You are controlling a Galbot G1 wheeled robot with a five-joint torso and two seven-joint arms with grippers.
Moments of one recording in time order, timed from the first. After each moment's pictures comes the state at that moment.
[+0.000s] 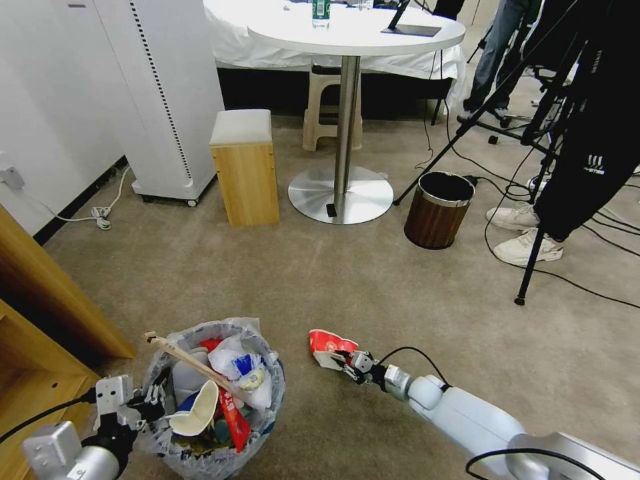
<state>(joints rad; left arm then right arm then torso) 1.94 -1.32 -0.92 -2.44 -0.71 0.56 -0.04 -0.61 1.11 -0.64 0.77 0.37 0.57 -0.25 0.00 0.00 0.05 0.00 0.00</state>
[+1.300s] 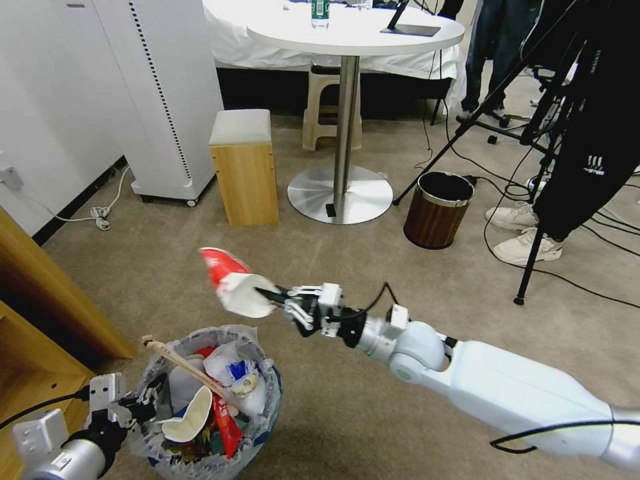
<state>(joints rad) 1.94 -1.23 -0.97 -2.40 -0.81 0.61 -0.08 -0.33 0.86 -0.81 1.83 0.88 0.46 -0.28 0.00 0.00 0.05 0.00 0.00</state>
